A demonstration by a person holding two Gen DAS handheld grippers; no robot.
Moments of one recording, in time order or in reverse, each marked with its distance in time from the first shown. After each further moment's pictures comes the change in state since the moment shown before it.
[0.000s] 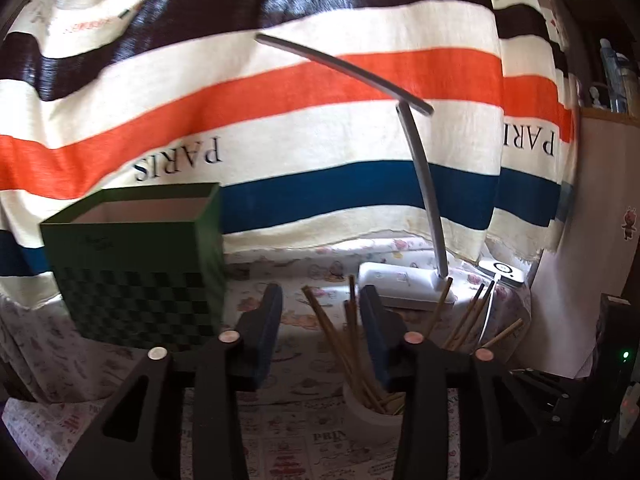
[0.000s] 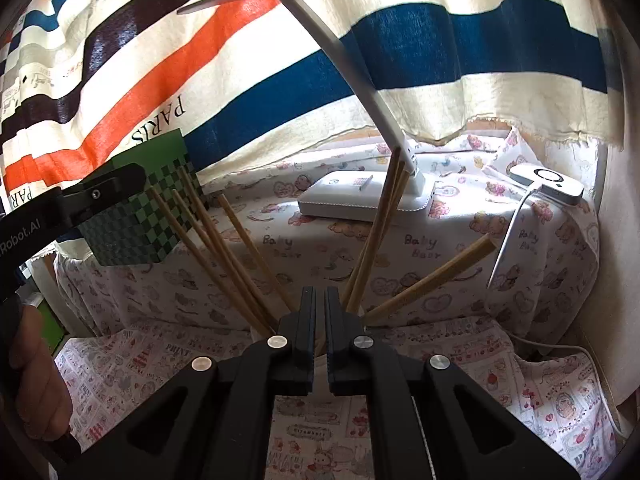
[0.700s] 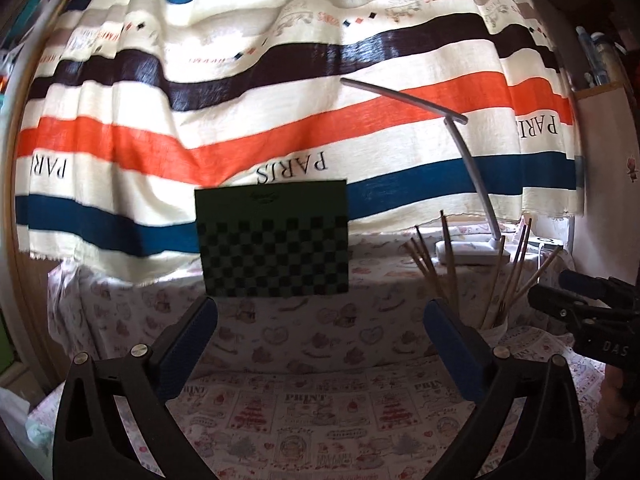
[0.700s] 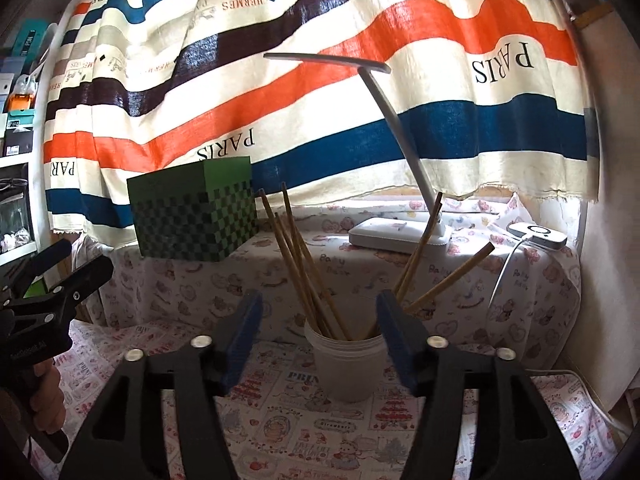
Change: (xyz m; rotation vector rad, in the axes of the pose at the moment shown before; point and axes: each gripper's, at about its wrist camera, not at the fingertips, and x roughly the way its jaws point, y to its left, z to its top) left arm -0.093 0.070 -0.099 0.063 -0.173 0.201; right arm -0.060 0.052 -0.054 -0.158 -0.259 0.018
